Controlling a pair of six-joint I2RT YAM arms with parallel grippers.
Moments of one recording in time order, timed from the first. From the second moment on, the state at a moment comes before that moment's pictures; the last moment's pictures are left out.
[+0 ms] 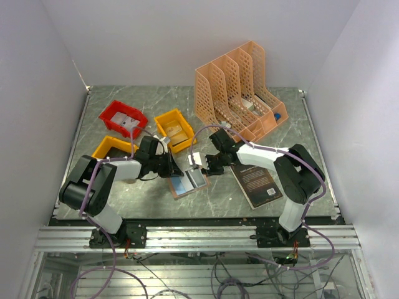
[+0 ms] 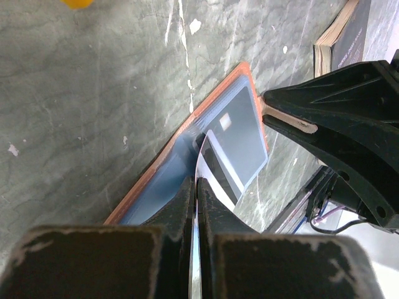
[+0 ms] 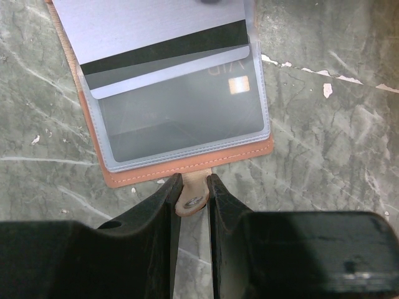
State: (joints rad) left arm -0.39 1.59 0.60 0.15 0.55 -0.63; right arm 0.68 1.80 1.04 -0.36 -0.53 -1.05
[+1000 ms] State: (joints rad) left arm -0.41 1.61 0.60 0.16 0.54 -0.63; right arm 0.70 1.77 1.04 -0.34 -0.49 -1.02
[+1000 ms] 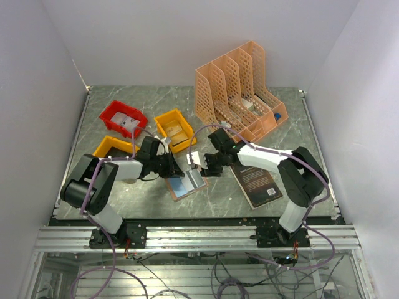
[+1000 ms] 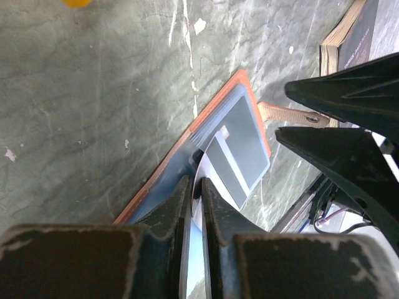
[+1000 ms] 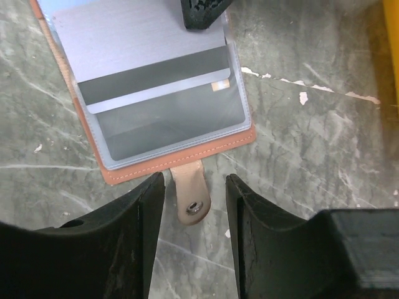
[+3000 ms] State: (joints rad) left arm -0.41 1.63 0.62 0.15 0.53 -0.61; right arm 1.03 1.85 1.09 -0.17 -0.24 -0.88
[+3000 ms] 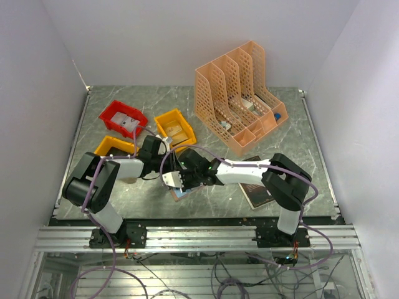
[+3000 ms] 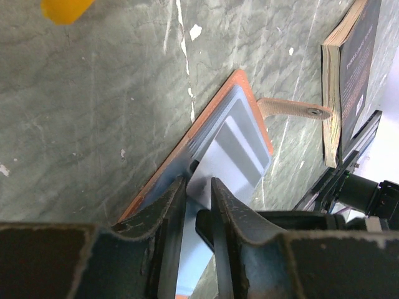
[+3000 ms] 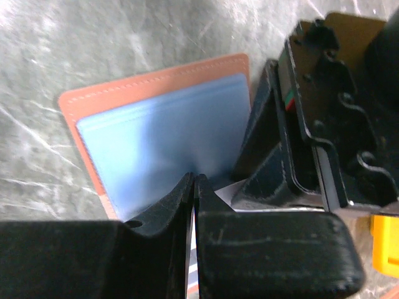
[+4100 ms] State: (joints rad) left arm -0.42 1.34 0.58 0.04 0.39 -0.59; right arm 0.81 1.72 1.07 -0.22 -0.44 -0.80
